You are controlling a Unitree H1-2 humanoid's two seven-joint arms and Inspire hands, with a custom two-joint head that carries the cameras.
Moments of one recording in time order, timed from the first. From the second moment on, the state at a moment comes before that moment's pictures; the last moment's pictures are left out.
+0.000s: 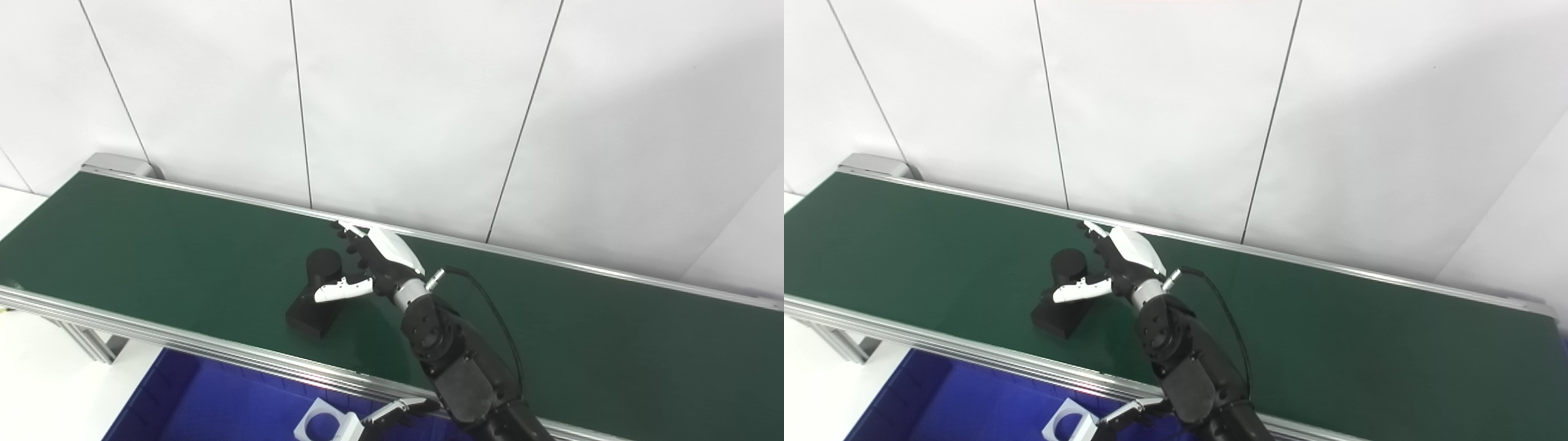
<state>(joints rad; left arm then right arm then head) 0.07 0.24 -0.93 0.33 0.34 -0.45 0.85 -0.71 0.19 0.51 0.71 -0.60 0.12 0.06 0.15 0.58</state>
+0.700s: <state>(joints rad) 0.08 0.23 -0.93 0.32 0.36 -0.45 0.85 -0.75 0.17 0.55 0.92 -0.63 0.06 -0.09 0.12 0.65</state>
